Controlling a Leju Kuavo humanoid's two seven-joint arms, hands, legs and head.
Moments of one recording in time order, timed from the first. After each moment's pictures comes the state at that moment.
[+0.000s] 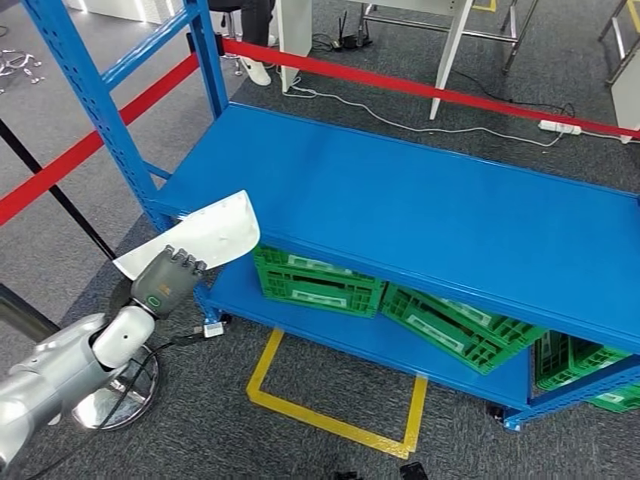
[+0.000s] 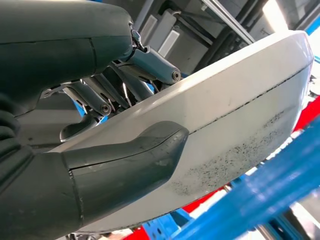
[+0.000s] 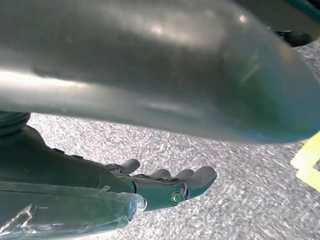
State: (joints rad) left arm -0.76 0.30 -1.25 -0.67 -1.51 0.68 0.50; right arm -0.09 0.05 1.38 -0.14 -1.10 -0.44 -0.14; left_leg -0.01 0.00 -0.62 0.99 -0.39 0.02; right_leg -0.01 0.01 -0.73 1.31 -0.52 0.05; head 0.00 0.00
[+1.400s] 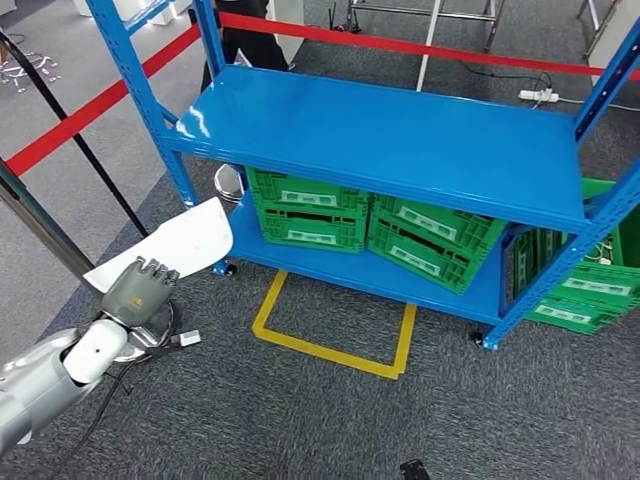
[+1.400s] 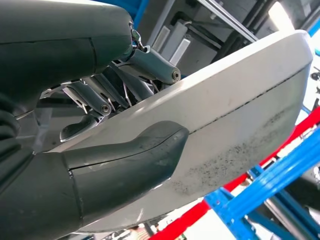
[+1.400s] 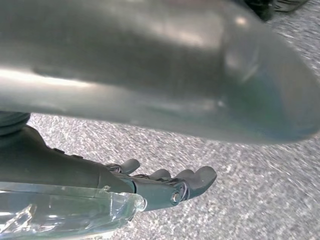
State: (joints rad) left arm -0.70 0.42 -1.20 -0.74 -1.51 0.70 0.52; right arm -0.11 0.06 1.40 -0.14 -1.08 -0.43 -0.14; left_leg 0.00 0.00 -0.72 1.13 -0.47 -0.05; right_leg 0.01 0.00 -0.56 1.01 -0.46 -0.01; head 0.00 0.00
